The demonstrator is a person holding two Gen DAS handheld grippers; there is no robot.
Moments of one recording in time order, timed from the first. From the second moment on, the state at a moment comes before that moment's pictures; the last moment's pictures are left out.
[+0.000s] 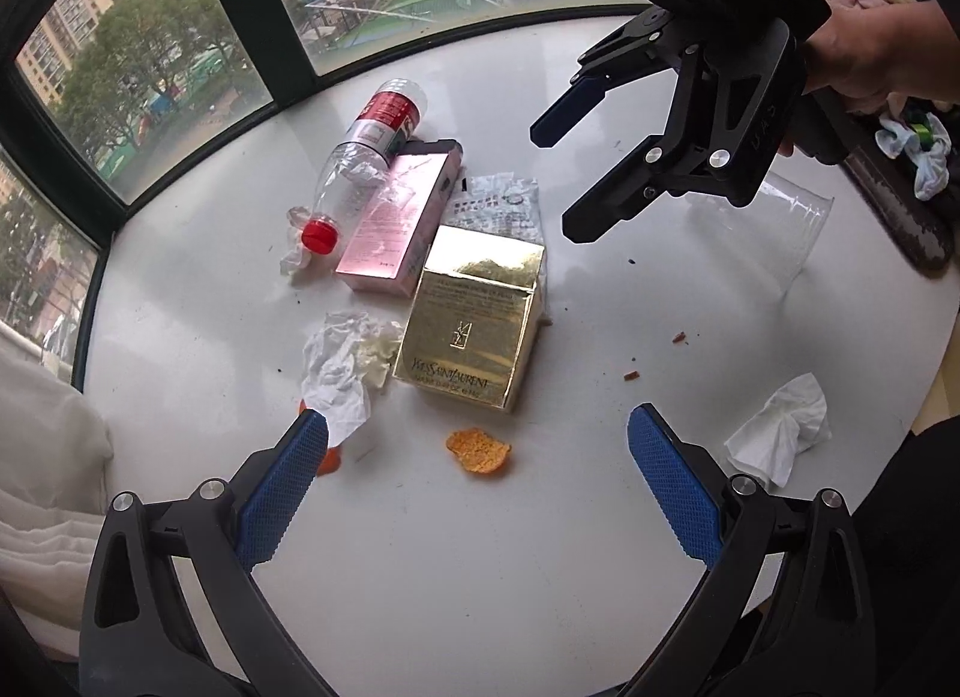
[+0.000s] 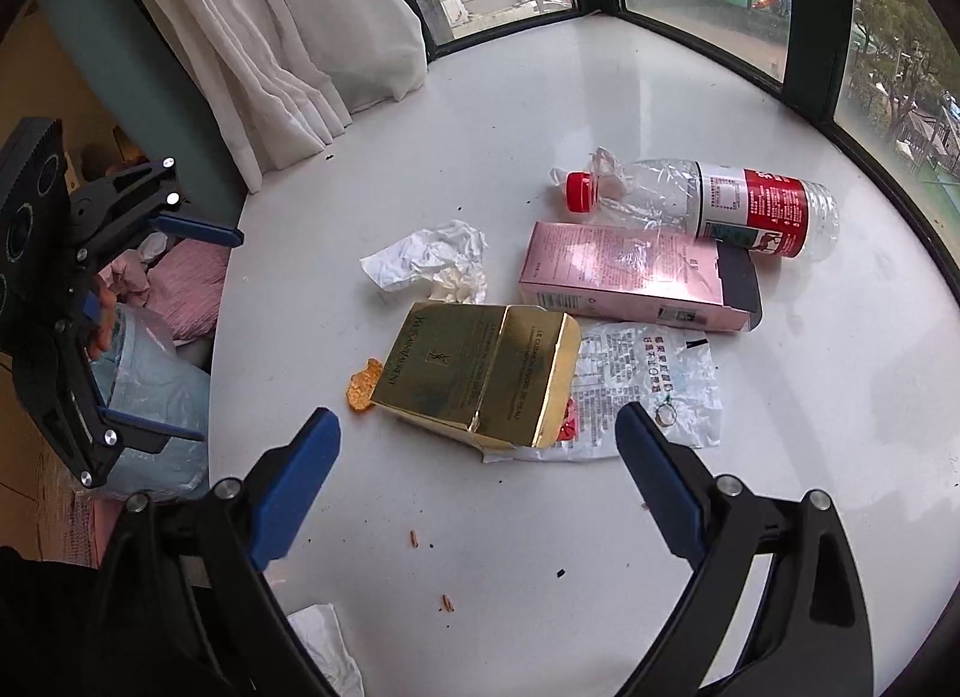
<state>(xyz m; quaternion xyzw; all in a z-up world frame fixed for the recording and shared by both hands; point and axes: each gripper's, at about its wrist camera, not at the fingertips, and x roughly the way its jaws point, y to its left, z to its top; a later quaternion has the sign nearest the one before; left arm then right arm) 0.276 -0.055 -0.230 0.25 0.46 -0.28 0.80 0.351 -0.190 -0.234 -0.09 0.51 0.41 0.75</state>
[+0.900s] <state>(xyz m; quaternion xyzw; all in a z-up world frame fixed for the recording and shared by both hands) 0.352 -0.076 -0.317 0.26 0.48 -0.34 0.77 0.412 -0.179 -0.307 -0.02 0.57 0.44 0.69</state>
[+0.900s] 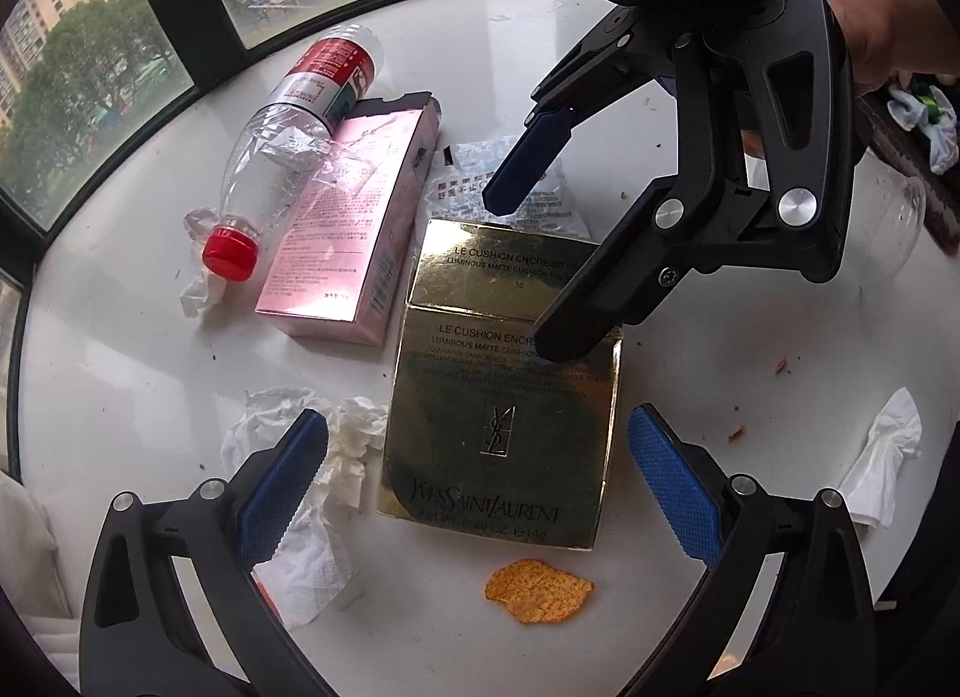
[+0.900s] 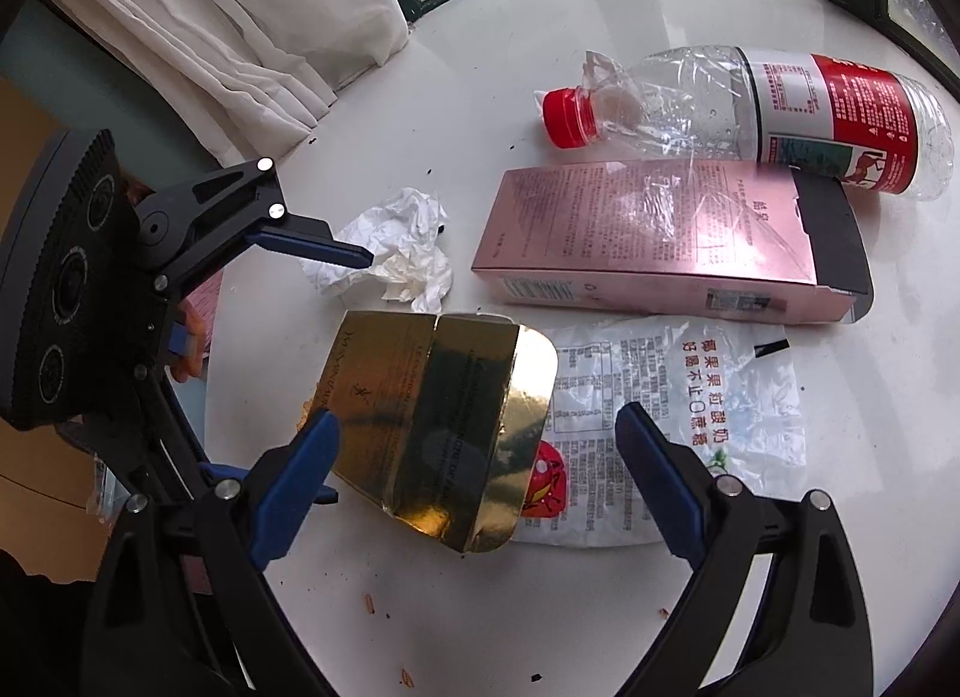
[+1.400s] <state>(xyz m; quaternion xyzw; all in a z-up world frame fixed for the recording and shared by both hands) 0.341 -0.070 -0.331 0.25 0.48 -0.37 0.76 0.407 -0.177 -0.320 0.02 0.59 0.45 0.67</state>
